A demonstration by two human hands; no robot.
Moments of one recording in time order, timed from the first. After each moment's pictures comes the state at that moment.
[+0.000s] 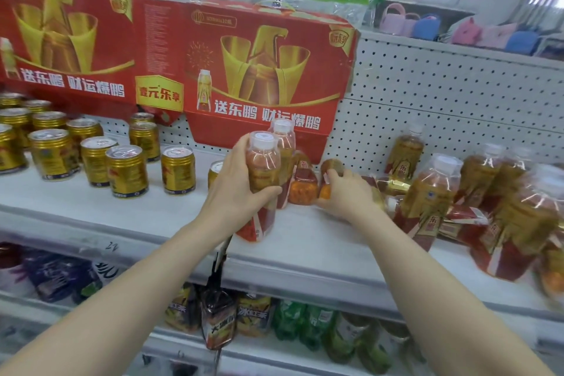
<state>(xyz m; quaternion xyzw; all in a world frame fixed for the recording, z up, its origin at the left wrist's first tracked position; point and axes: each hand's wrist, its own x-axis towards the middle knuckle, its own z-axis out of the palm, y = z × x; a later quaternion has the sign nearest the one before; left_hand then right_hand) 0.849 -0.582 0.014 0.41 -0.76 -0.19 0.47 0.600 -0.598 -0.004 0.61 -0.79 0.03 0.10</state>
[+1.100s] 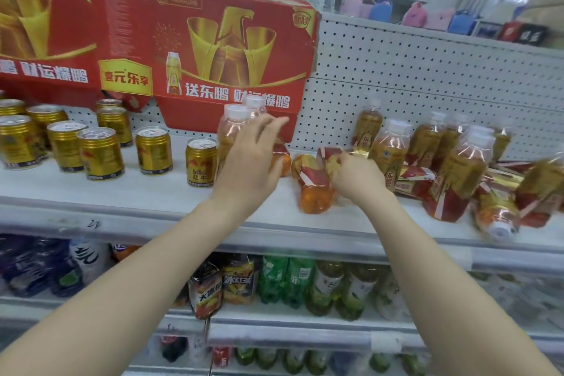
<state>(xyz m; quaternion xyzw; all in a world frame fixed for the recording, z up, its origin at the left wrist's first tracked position) 0.813 -0.528 0.020 0.29 -0.82 0.03 0.49 0.598 -0.499 0.019 0.52 -0.84 0.14 0.07</state>
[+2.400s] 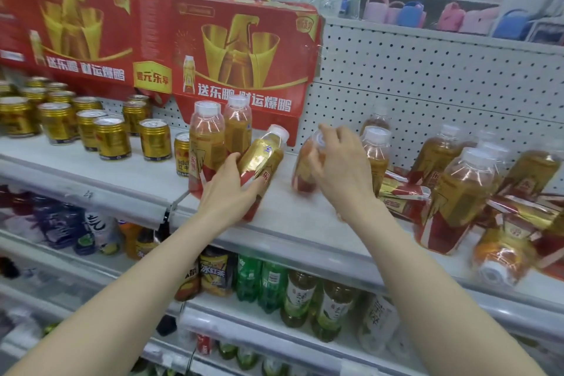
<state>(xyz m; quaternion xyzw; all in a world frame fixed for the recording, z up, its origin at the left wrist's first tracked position) 0.754 -0.495 -0.012 0.59 -0.70 -0.15 0.38 0.555 -0.482 0.036 0.67 -0.60 0.37 0.22</state>
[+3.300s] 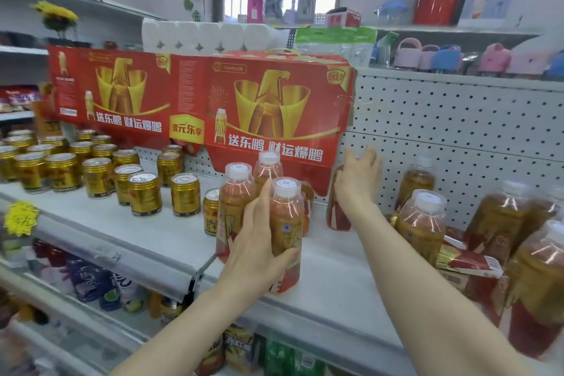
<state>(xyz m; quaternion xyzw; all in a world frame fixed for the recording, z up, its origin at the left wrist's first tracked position) 0.762 -0.503 0.005 0.46 -0.75 -0.12 0.46 0.563 -0.634 0.058 0.56 -0.73 0.37 0.14</state>
